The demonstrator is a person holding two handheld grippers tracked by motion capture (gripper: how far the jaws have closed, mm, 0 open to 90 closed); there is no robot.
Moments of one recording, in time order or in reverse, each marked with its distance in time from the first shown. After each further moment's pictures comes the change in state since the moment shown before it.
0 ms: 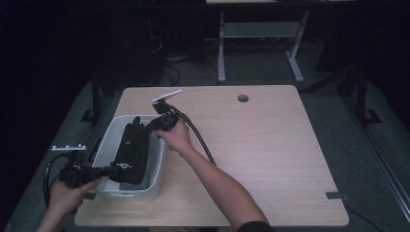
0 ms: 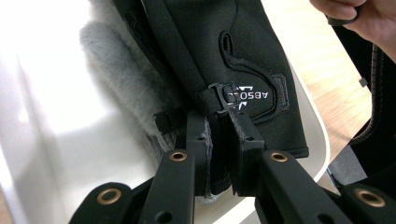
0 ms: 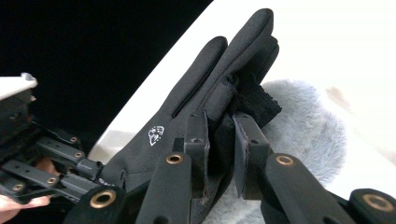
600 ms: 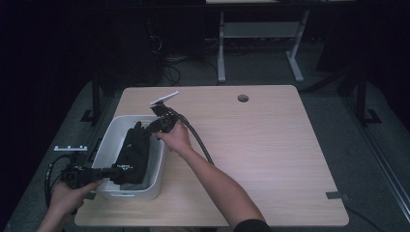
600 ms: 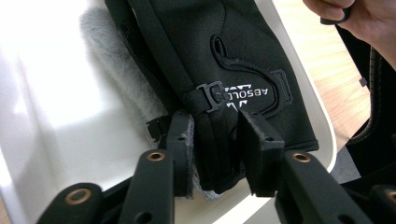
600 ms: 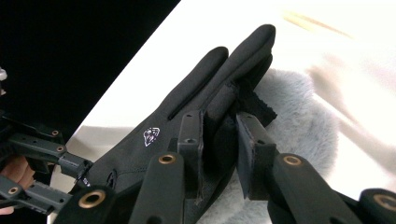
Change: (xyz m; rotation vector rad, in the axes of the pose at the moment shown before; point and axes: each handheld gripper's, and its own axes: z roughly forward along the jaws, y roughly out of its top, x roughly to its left) left arm 0.004 -0.001 0.003 0.013 0.001 -0.025; right arm -0.007 0.000 0.012 0.040 -0.046 -0.012
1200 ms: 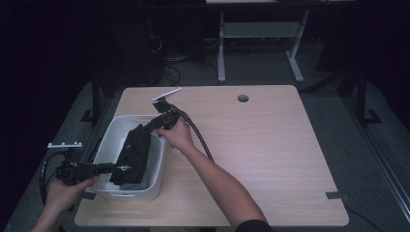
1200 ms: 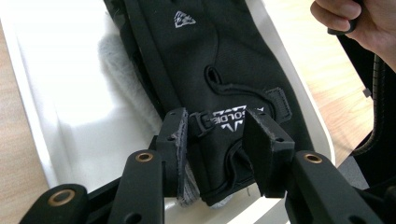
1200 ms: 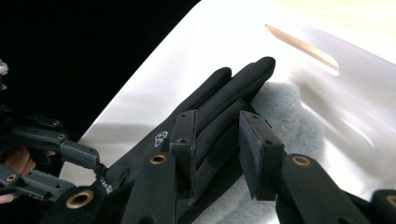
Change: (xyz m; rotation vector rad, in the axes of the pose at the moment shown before) left arm -0.001 0.009 -0.010 -0.044 0.015 0.005; right arm 0.002 0.005 -0.014 -0.032 -0.005 -0.014
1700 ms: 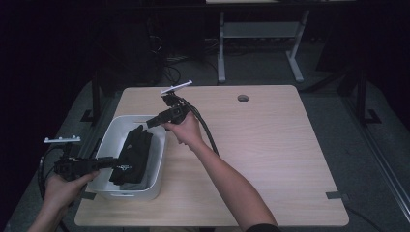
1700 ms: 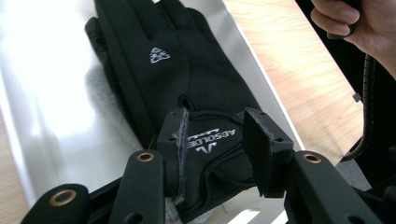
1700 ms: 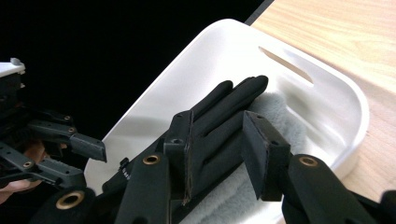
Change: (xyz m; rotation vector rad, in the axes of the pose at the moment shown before) left arm -0.018 0.014 -0.006 -0.034 -0.009 0.046; right arm 0.001 0.001 -0.039 -0.061 0.021 -0.007
